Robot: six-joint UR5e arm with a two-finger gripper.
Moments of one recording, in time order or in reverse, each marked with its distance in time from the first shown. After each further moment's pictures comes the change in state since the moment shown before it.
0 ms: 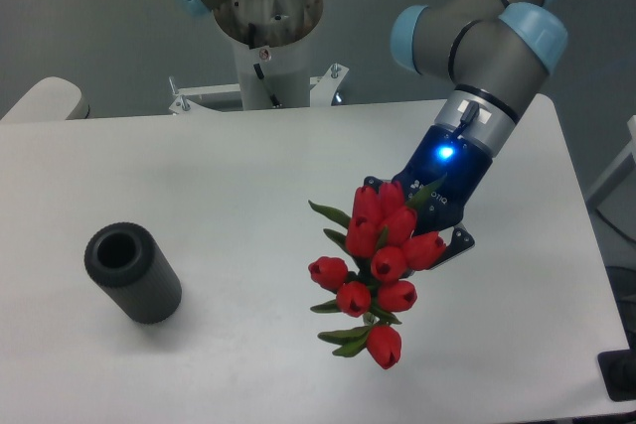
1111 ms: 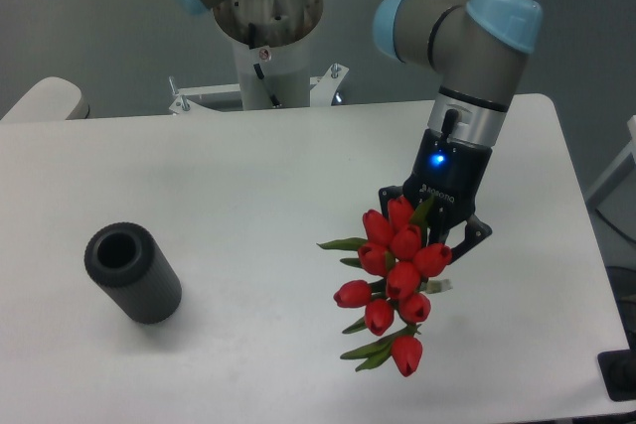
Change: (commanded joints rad) arm -0.031 0.077 -0.089 -0.002 0.541 0.212
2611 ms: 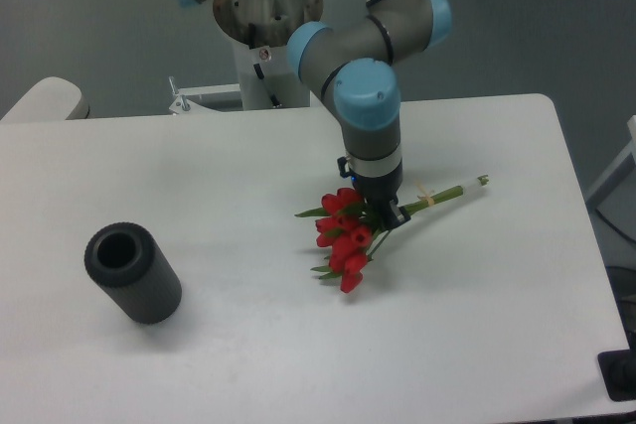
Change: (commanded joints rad) arm -0.198 -0.034 -0.296 -0.003 0.690 0.255
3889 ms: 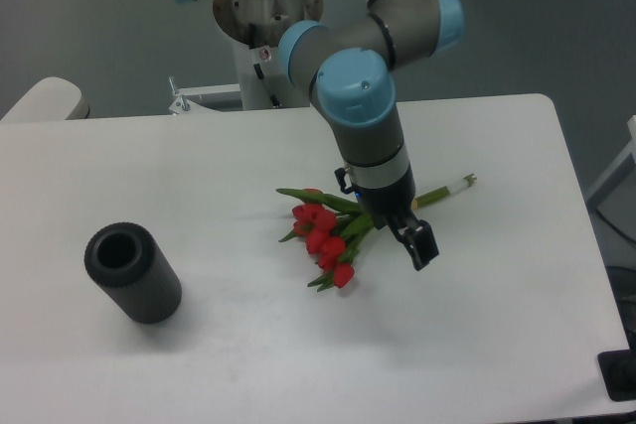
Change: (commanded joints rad) arm -0.023 -0.018 0.457 -0.260 -0.093 -0.175
